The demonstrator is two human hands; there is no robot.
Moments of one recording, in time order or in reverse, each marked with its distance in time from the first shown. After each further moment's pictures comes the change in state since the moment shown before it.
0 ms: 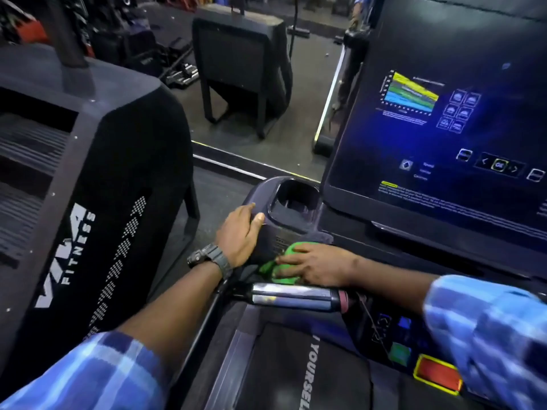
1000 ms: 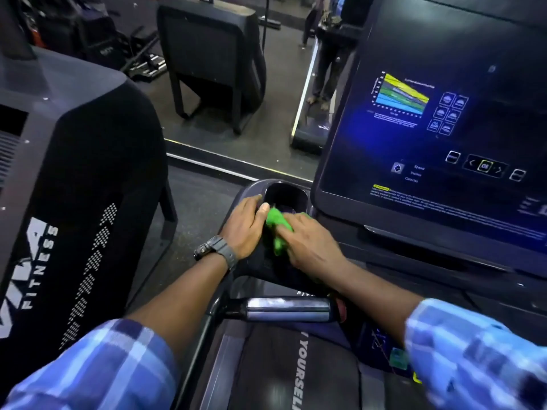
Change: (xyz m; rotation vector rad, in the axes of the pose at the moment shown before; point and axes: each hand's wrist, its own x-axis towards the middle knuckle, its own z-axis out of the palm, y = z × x) left_hand 0.049 0.011 0.017 -0.194 0.001 0.108; right_hand 0.019 0.015 -0.026 0.294 0.298 0.851
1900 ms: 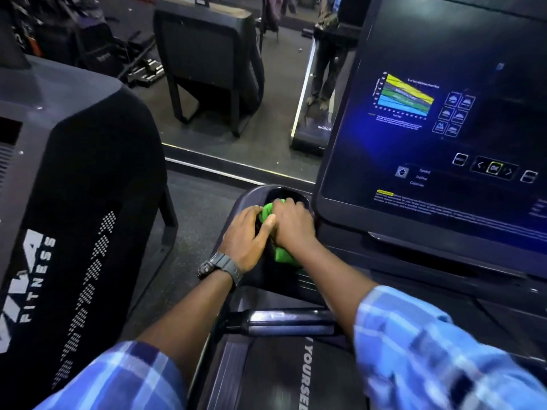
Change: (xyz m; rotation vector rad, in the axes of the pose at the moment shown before) left_hand -0.001 -0.001 0.006 0.061 0.036 0.035; right_hand 0.076 -0.019 -0.002 0.087 -0.186 0.500
